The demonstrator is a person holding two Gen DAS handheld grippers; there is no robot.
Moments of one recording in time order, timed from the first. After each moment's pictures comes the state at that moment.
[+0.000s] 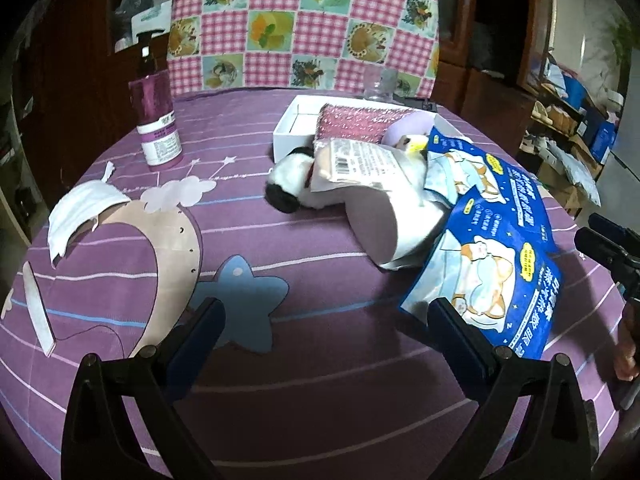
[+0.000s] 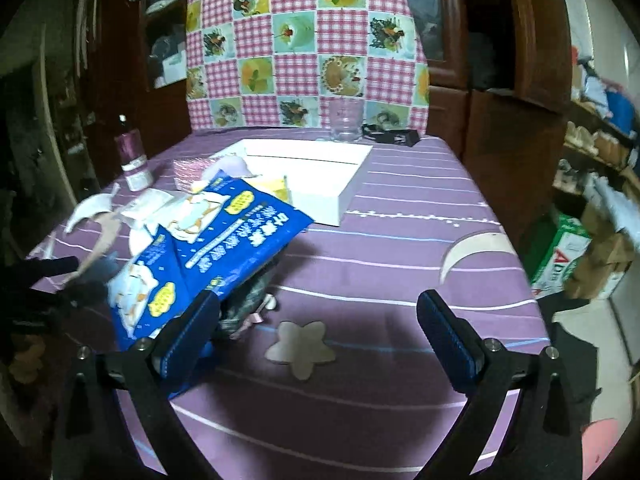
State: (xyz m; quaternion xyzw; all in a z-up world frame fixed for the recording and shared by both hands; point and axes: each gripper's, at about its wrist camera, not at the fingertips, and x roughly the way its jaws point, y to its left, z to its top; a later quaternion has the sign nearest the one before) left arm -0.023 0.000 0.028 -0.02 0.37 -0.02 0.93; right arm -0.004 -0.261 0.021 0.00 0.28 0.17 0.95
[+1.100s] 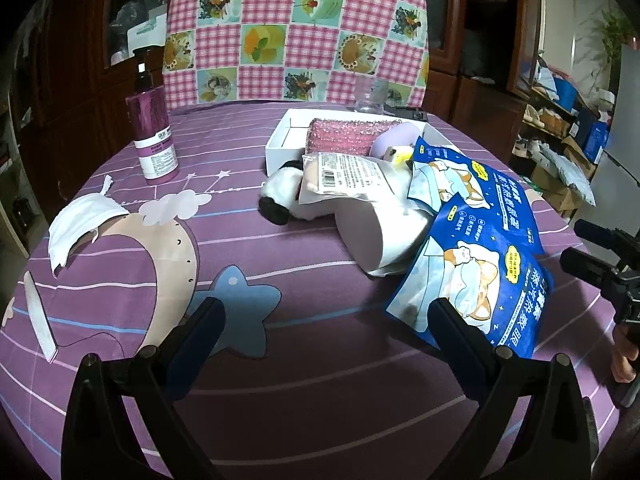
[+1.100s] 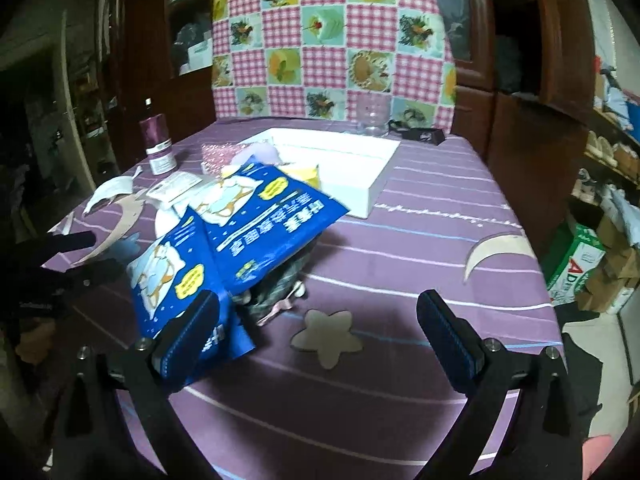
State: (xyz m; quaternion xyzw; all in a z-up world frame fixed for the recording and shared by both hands) left arm -0.030 -0.005 0.032 -0.02 0.35 -0.03 0.94; right arm -0.009 -0.245 0.021 -0.02 0.30 0.19 0.93
